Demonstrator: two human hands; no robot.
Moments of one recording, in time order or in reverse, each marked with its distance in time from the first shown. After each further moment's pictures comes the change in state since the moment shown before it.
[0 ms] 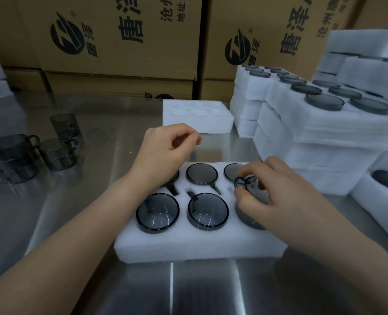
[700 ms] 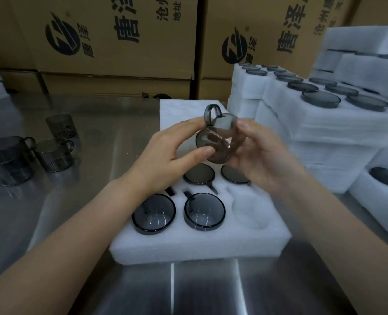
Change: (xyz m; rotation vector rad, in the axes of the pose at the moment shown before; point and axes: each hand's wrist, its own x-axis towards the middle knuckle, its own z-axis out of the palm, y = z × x) left_hand -0.002 0.003 -0.001 0.071 -0.179 0.277; right_hand 0.077 0.015 0.012 1.593 -0.129 0.044
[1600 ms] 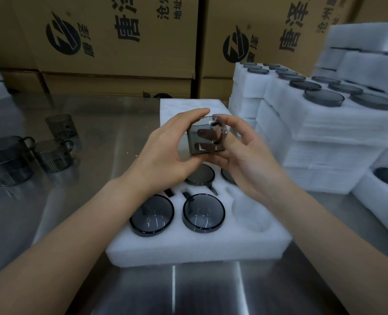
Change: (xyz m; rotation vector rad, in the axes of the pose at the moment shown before) left_hand 0.003 -0.002 0.006 0.092 0.091 0.007; right_hand 0.011 0.029 0.005 -0.046 0.005 -0.135
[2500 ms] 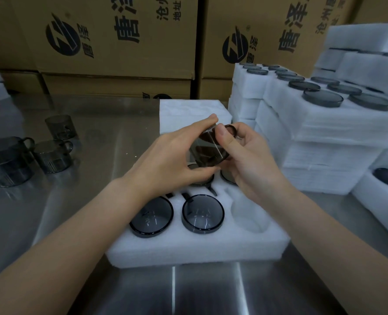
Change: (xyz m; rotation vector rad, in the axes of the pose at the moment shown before) left_hand 0.001 0.009 -0.001 0.078 -0.153 -0.030; right_hand -0.004 -0.003 0.007 -0.084 0.107 -0.014
